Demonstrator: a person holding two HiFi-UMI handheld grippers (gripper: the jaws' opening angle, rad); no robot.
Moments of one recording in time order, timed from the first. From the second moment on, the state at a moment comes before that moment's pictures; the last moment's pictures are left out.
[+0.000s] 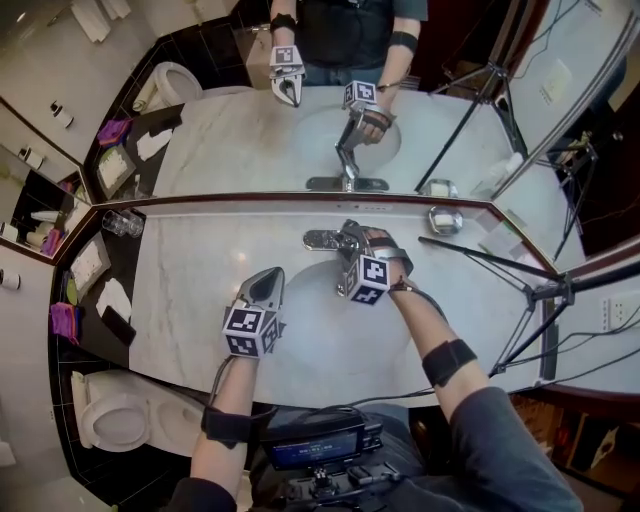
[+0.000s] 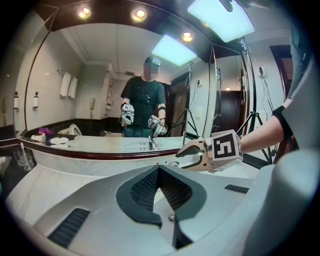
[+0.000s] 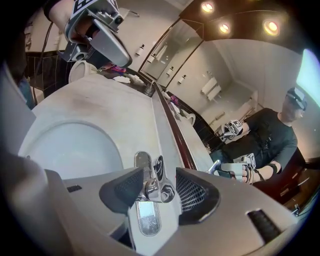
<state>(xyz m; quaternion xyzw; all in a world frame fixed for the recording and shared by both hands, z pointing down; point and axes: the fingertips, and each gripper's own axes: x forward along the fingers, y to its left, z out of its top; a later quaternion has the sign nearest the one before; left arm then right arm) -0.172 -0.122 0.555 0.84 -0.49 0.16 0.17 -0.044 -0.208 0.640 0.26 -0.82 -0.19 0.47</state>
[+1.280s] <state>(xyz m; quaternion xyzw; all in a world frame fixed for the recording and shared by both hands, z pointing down) -0.176 -0.124 0.569 0.83 -0.50 0.16 0.18 -0.068 -0.177 0.686 0.18 -0.81 -0.19 0.52</state>
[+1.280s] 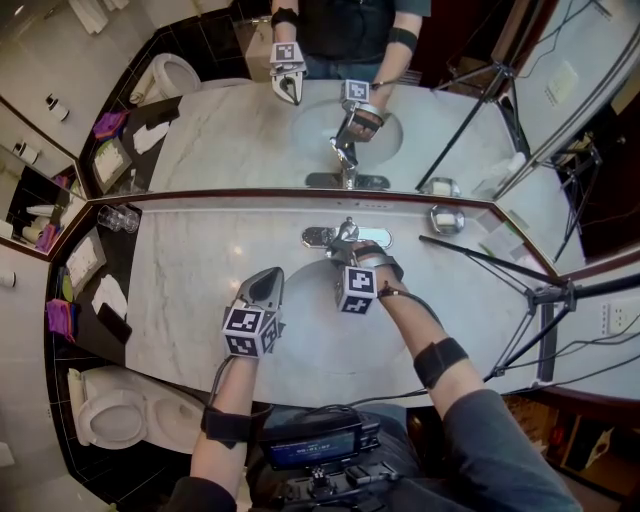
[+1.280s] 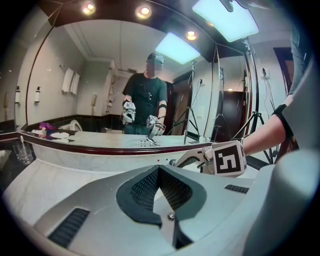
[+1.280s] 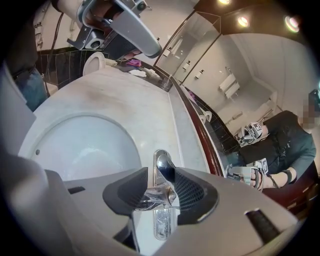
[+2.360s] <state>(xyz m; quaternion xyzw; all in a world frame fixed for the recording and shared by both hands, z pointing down) -0.175 -0.111 0.551 0.84 -0.49 0.15 0.17 -0.018 -0.180 0.602 0.34 -0.85 -0.04 0.40</state>
